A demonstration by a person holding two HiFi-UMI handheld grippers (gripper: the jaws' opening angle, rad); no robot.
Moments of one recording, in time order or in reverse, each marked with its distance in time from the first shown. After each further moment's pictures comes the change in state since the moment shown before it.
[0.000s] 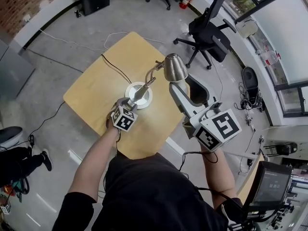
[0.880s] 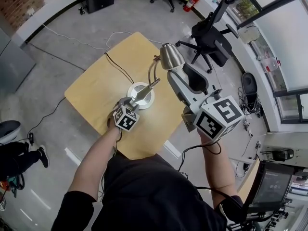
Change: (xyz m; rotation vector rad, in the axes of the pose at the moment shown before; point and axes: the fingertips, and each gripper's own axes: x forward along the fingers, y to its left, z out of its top) left arm -0.001 0.004 -0.001 0.001 -0.009 -0.001; right arm 0.042 0.001 0.018 0.030 0.036 0.039
